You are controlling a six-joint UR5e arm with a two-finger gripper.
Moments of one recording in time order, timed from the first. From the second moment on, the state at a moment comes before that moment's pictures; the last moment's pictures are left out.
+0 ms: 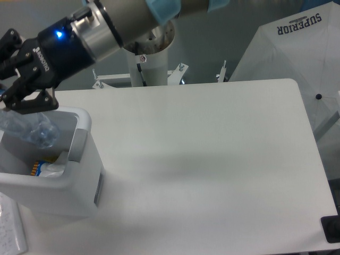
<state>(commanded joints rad) 2.29 -1.81 -1.40 -0.85 0.29 0.68</state>
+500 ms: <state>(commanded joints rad) 2.29 -1.82 -1.44 -0.85 0.31 0.76</state>
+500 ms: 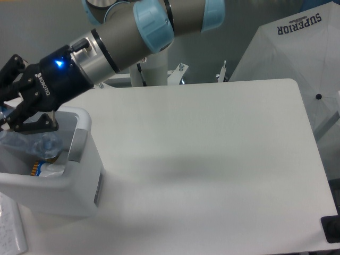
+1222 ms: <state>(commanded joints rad) 2.44 -1.80 -1.42 -0.85 0.37 0.75</state>
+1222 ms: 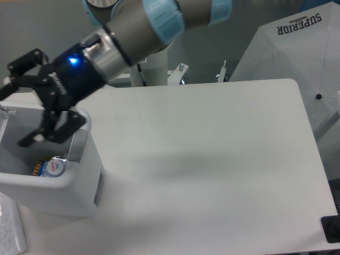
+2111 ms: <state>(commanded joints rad) 2.65 -1.92 -1.44 -0.85 0.98 0.79</state>
